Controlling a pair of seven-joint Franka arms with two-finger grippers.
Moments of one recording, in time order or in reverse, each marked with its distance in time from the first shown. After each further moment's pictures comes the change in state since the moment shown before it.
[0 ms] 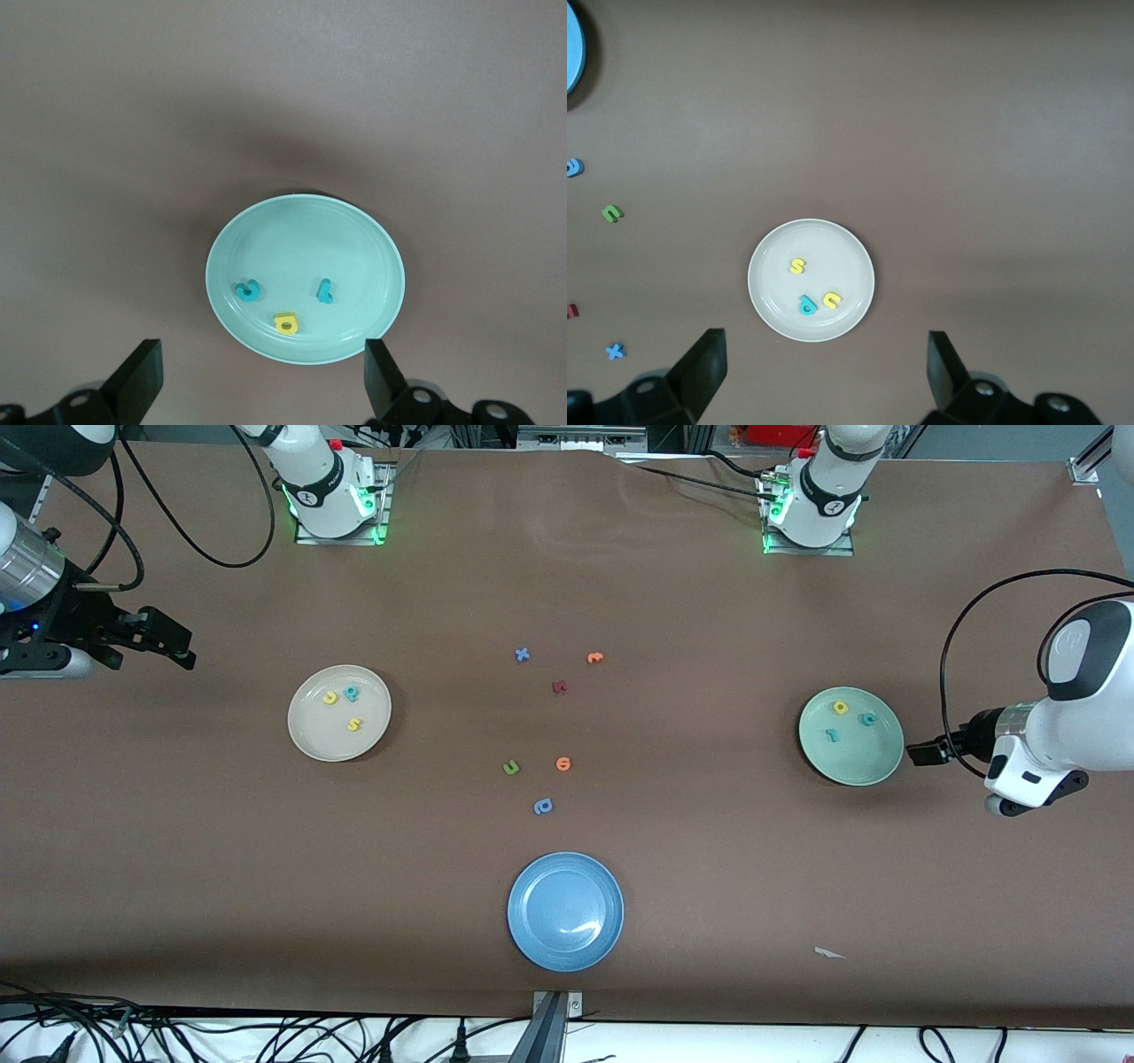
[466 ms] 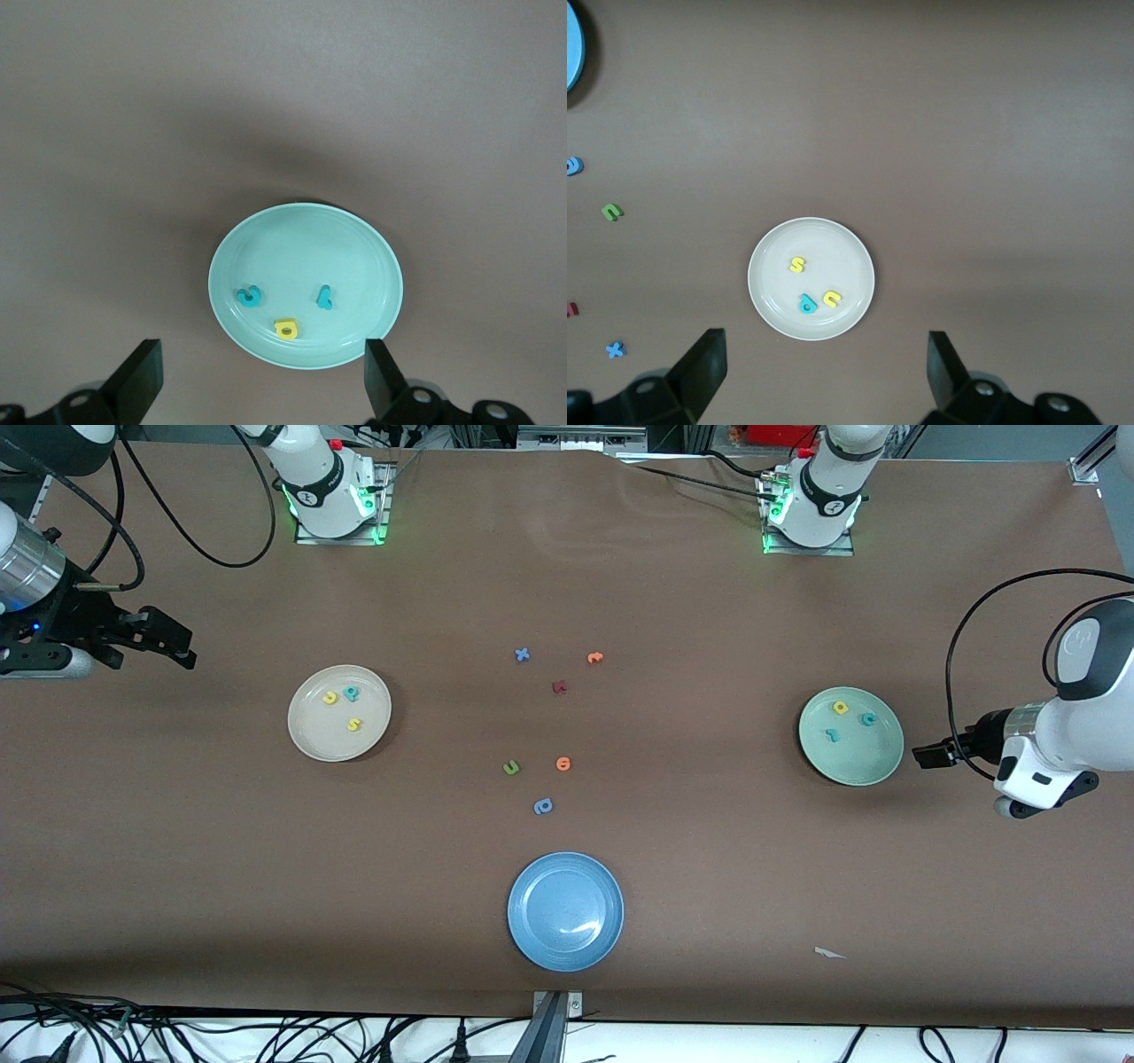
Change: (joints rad) left arm 0.002 0.000 0.002 0.019 0.000 0.000 0.001; right arm 0.000 0.000 0.000 0.000 0.000 -0.004 0.000
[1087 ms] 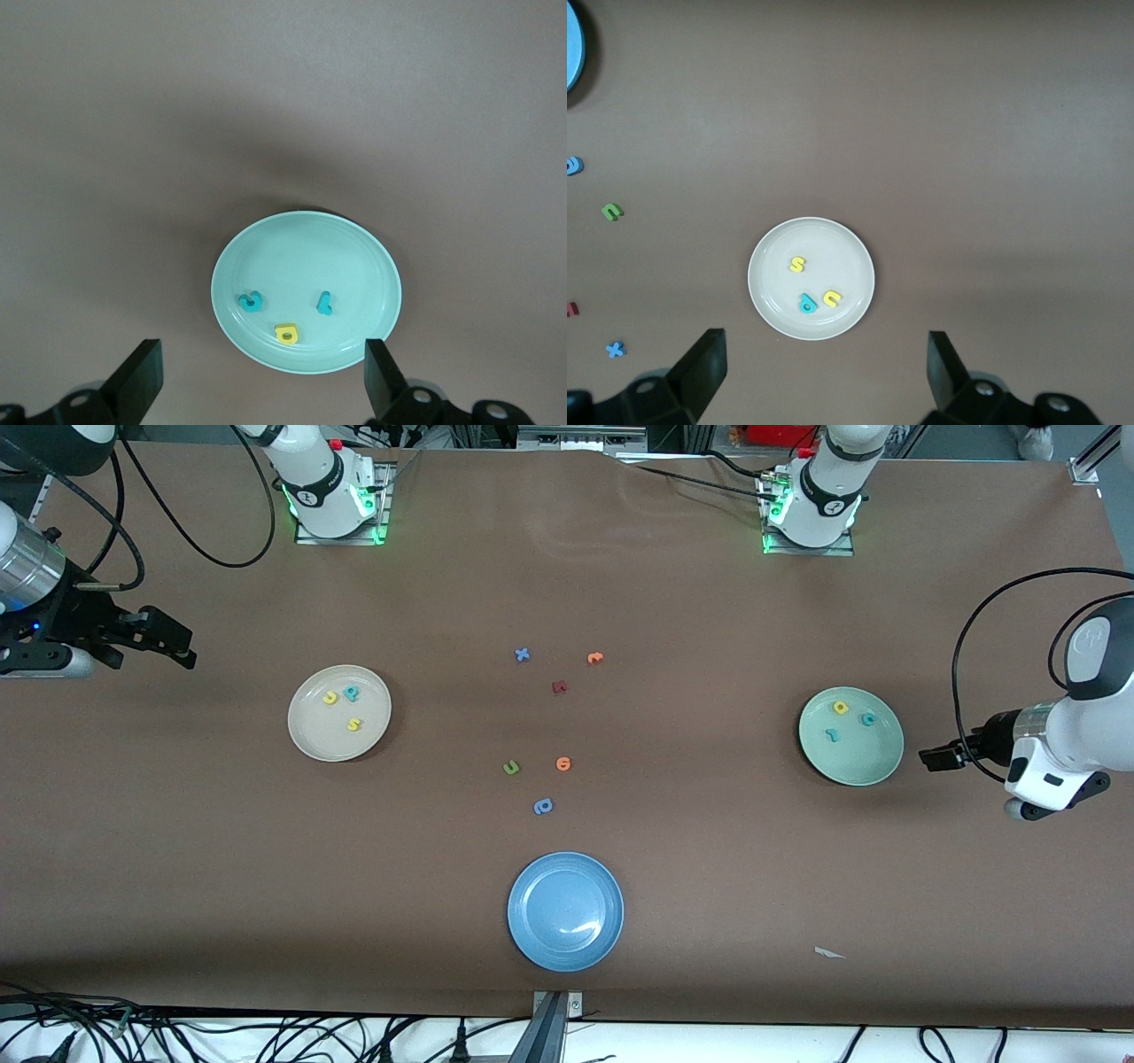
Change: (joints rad) left arm 0.003 0.000 0.001 0.015 0.000 0.000 0.000; right arm 0.000 0.000 0.000 0.000 0.000 0.000 0.000
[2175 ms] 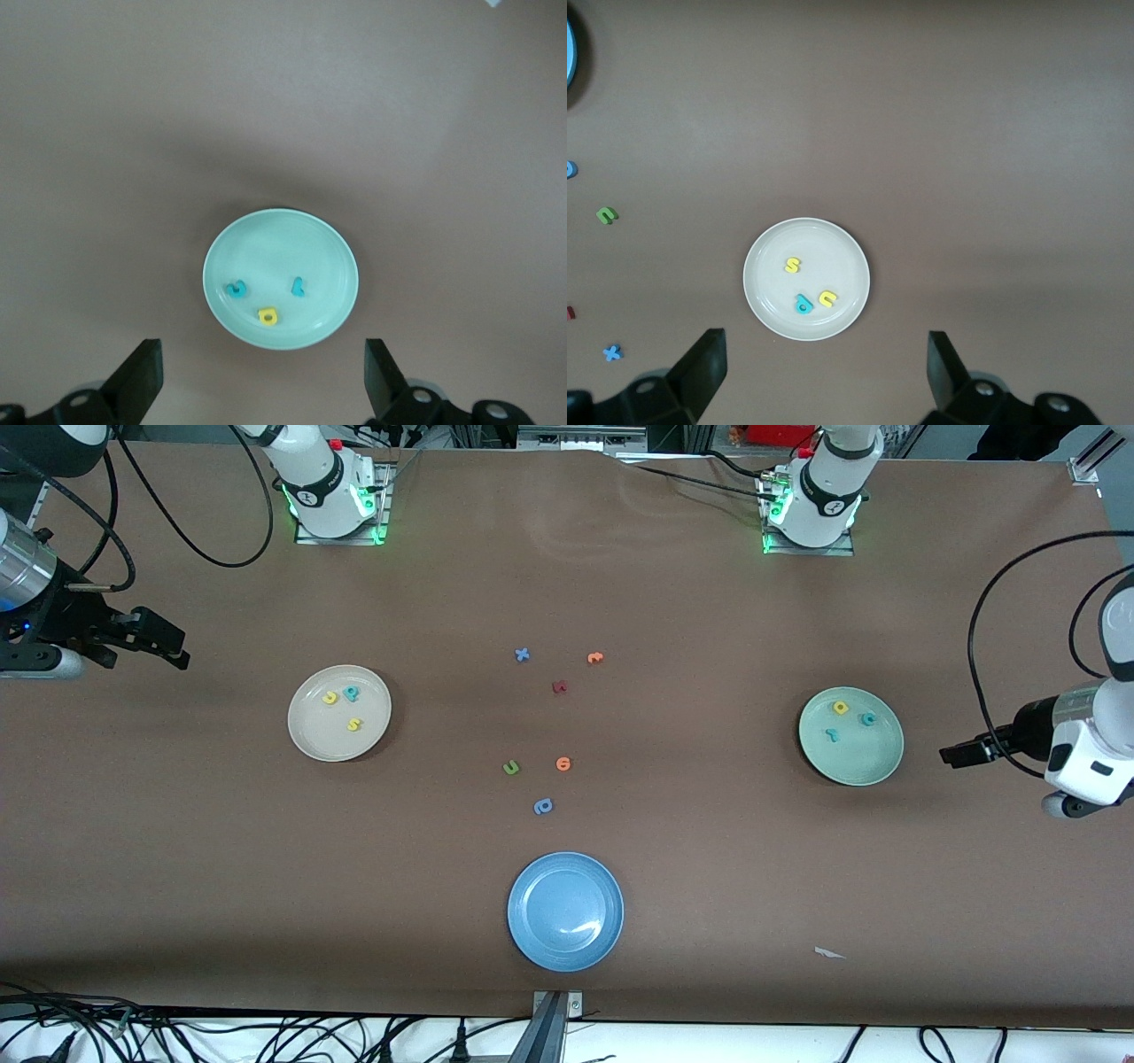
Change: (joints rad) left arm -0.581 -0.243 0.690 0.111 -0.361 -0.054 0.235; right arm -0.001 0.000 -0.015 -0.001 0.000 0.000 0.000
